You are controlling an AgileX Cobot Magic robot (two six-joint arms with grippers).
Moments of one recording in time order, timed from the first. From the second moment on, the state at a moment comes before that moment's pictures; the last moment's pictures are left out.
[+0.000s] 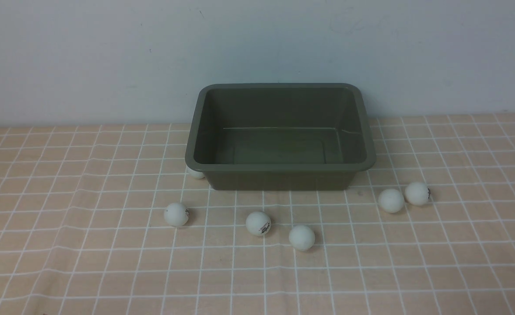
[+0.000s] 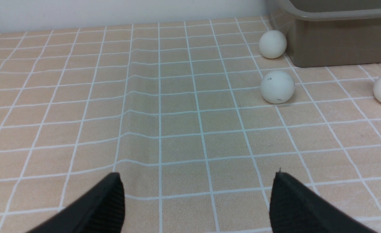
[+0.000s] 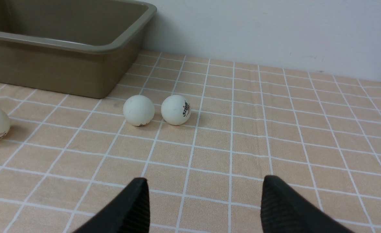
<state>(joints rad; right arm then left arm) -0.01 -0.01 0.02 0.23 0.41 -0.31 -0.08 -0.01 0.03 -0.03 0.38 0.00</state>
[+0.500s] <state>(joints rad) -0.01 -0.01 0.02 0.24 0.40 -0.33 -0.08 -0.01 0.03 -0.03 0.38 0.00</state>
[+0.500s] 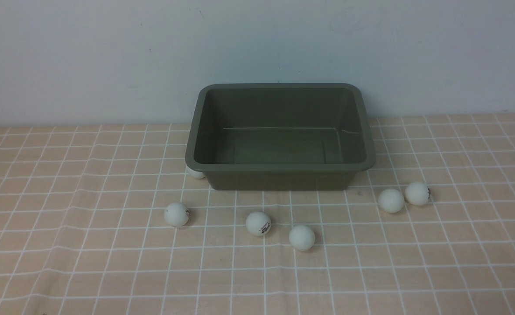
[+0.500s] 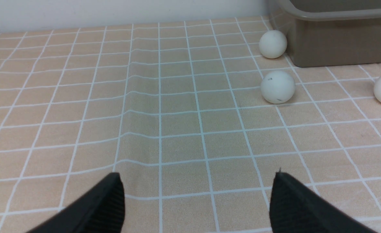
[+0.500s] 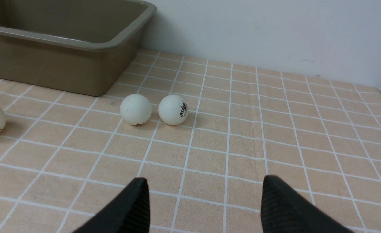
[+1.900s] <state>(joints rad) -0.01 -0.01 -0.46 0.66 0.62 -0.29 -0.08 -0.01 0.03 0.07 0.35 0.11</state>
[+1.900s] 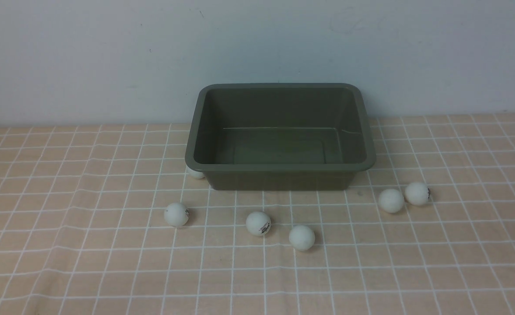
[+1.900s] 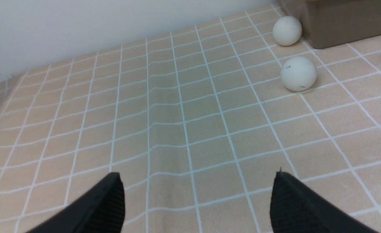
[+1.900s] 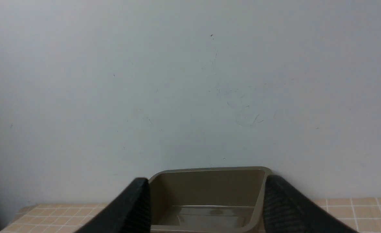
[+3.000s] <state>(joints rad) -0.01 -0.01 -0.46 0.65 0.80 -0.39 -0.12 0.00 -0.25 -0.26 0.46 -0.18</state>
